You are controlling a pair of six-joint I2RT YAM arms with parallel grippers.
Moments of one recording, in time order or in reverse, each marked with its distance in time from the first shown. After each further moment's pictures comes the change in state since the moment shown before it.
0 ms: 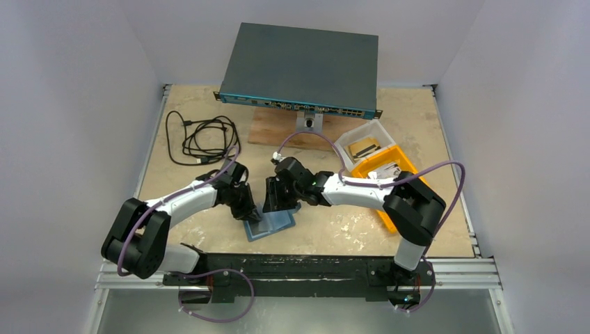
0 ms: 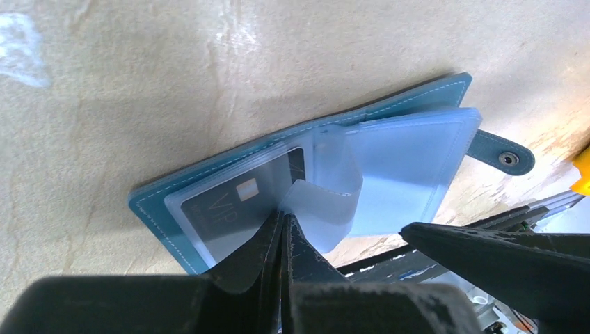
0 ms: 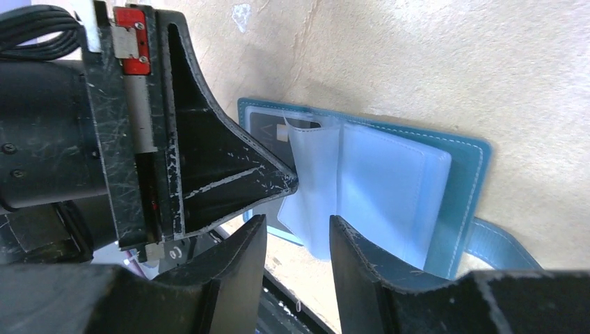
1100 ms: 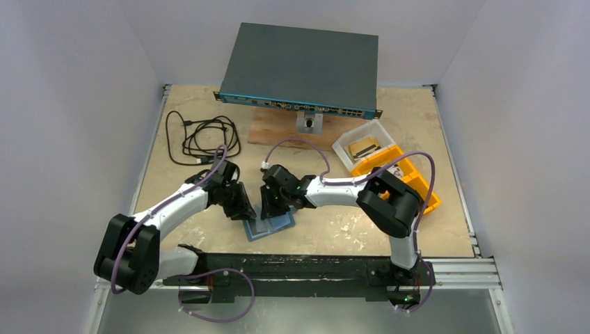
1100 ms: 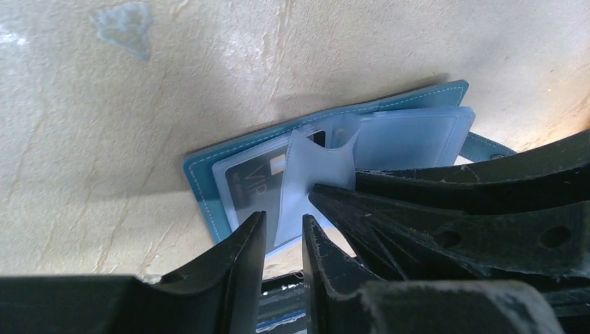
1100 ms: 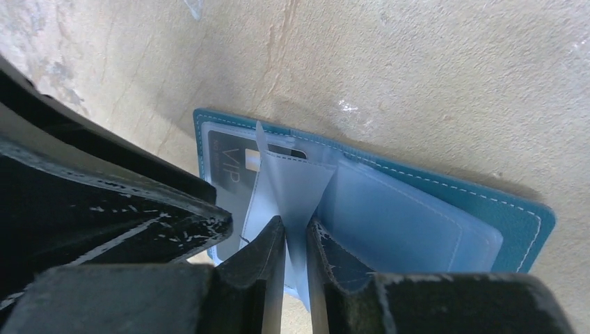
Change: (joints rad) left arm 0.065 -0.121 0.002 -0.102 -0.033 0.011; right arm 0.057 0.169 0.097 -0.028 0.049 -0.047
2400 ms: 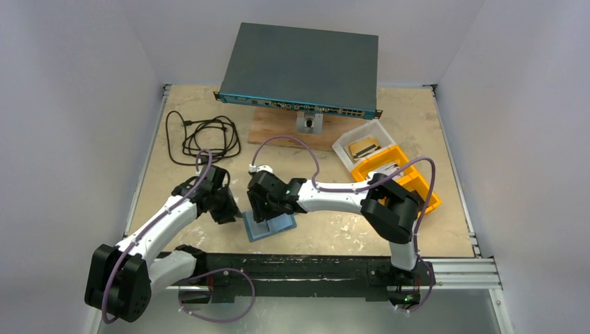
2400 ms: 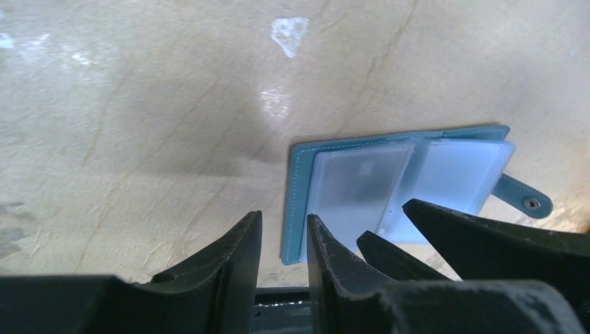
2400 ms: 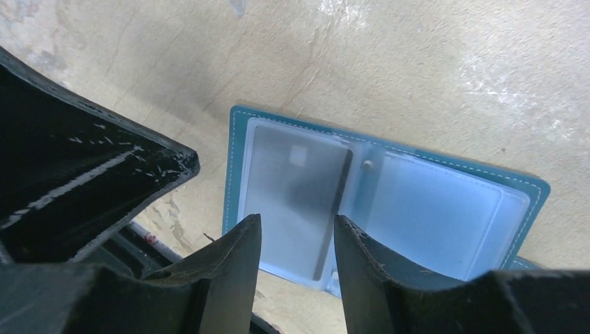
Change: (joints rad) left arm 0.032 -0.174 -0.043 -0.114 -0.182 -0.048; right arm 0.082 -0.032 0.105 -0.154 0.178 -0.049
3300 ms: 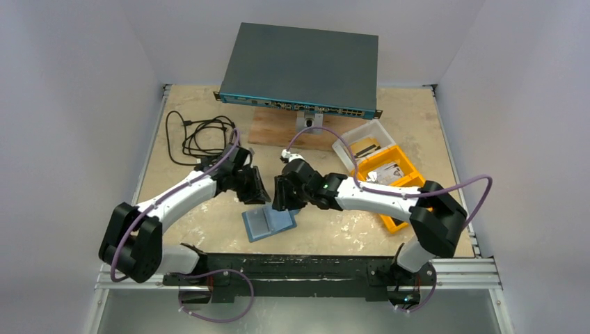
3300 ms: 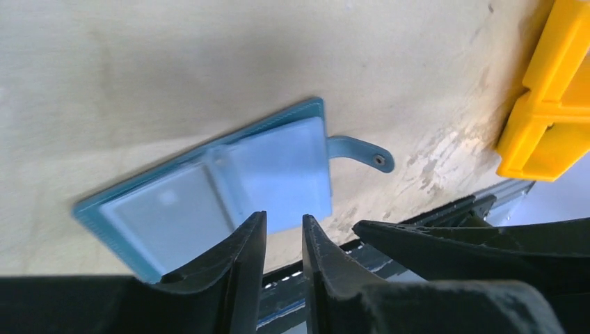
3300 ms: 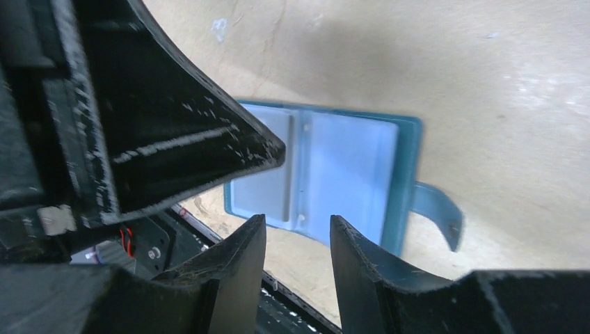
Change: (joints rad) left arm -0.154 0.298 0.240 0.170 0.225 0.040; right arm -0.123 -0.336 -0.259 0.054 -0.037 0.068
